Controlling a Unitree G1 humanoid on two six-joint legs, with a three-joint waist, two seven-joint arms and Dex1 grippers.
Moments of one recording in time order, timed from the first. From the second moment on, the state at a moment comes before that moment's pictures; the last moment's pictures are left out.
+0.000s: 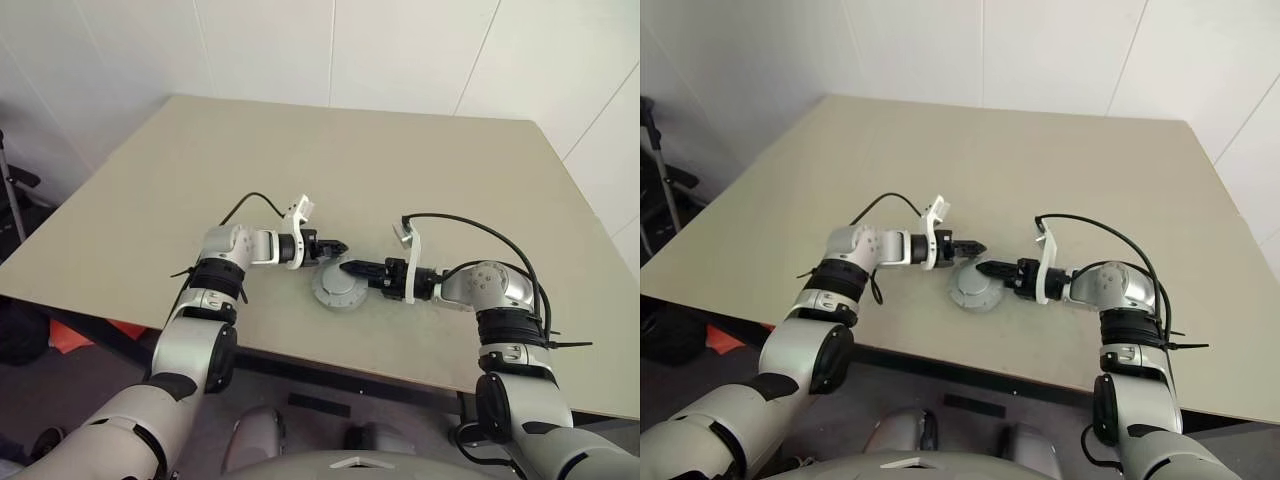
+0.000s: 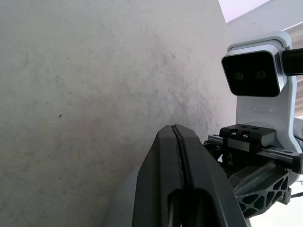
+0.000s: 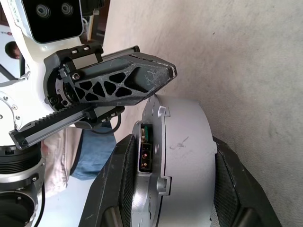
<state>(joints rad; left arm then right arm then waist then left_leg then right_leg) -0.88 0.07 0.09 0.69 -0.44 1.08 -0.69 -0.56 -0.30 -0.22 0.39 0.63 1.34 0.76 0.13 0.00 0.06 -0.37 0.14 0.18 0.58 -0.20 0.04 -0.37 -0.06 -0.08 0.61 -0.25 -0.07</state>
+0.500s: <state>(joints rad) -0.85 0.06 0.16 0.70 -0.45 0.99 -0.65 -0.62 -0.27 -0.25 0.52 0.63 1.28 0.73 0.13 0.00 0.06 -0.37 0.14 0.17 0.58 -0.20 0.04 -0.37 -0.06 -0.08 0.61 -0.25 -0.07</state>
